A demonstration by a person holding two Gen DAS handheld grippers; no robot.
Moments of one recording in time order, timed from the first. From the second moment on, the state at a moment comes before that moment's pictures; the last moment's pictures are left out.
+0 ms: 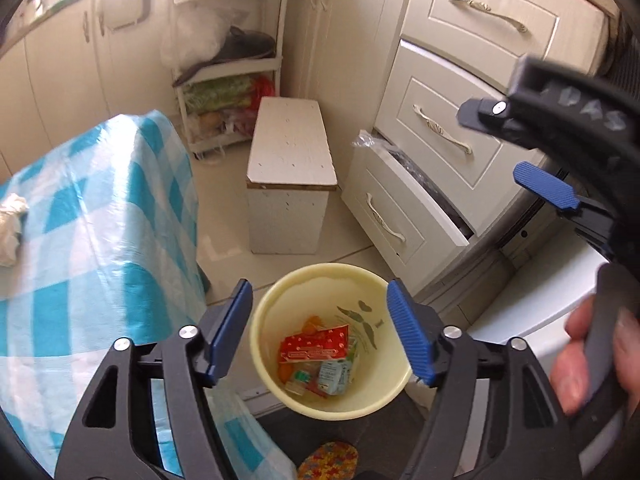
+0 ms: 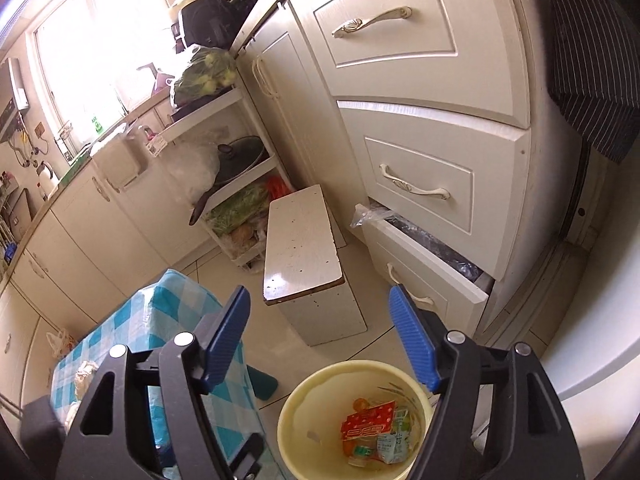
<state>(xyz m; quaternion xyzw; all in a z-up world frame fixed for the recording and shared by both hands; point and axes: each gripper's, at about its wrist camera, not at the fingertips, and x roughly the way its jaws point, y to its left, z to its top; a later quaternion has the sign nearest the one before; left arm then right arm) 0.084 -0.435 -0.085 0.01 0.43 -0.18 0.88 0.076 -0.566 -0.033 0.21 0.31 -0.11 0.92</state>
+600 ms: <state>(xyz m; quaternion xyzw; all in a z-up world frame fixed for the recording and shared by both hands) 0.009 -0.290 0.005 0.00 0.34 -0.07 0.94 0.066 -0.504 0.006 0.11 0.25 -0.10 0.96</state>
